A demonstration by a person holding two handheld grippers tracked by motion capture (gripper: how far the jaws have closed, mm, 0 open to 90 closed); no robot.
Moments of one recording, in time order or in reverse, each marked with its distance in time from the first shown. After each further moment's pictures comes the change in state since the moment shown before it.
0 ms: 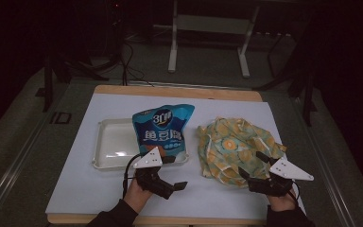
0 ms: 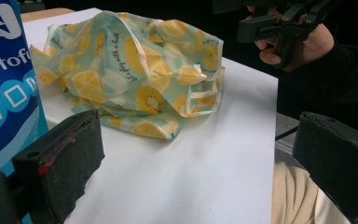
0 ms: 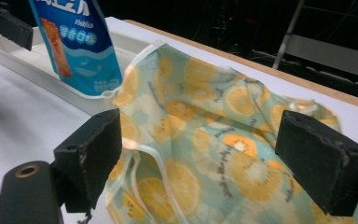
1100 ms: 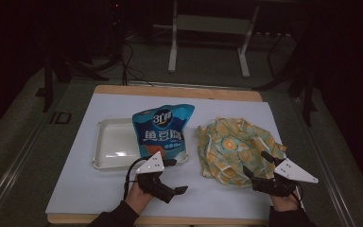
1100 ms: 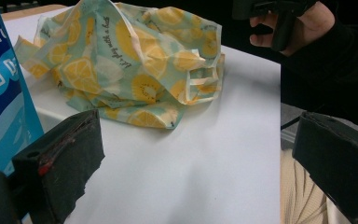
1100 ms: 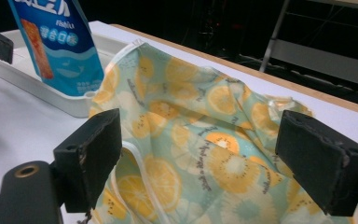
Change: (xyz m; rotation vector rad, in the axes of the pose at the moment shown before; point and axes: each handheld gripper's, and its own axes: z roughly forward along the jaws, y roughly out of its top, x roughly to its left) left arm -0.002 -0.012 0.006 0.019 0.001 0.049; right arm -0.008 -0.007 -0.005 -0.027 -0.045 0.004
